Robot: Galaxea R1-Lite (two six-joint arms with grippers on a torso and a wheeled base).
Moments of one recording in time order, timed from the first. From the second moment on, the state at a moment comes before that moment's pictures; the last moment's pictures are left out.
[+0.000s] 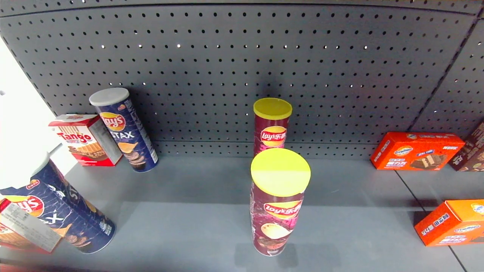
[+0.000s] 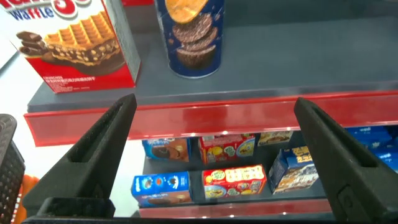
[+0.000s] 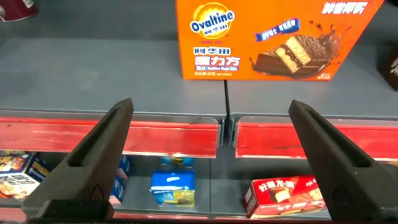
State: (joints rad) left arm 0.00 0.00 0.00 0.01 -0.06 0.04; right arm 0.00 0.00 0.00 0.00 0.00 0.00
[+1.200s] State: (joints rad) left arm 0.00 0.00 0.00 0.01 -0.06 0.05; right arm 0.00 0.00 0.00 0.00 0.01 0.00
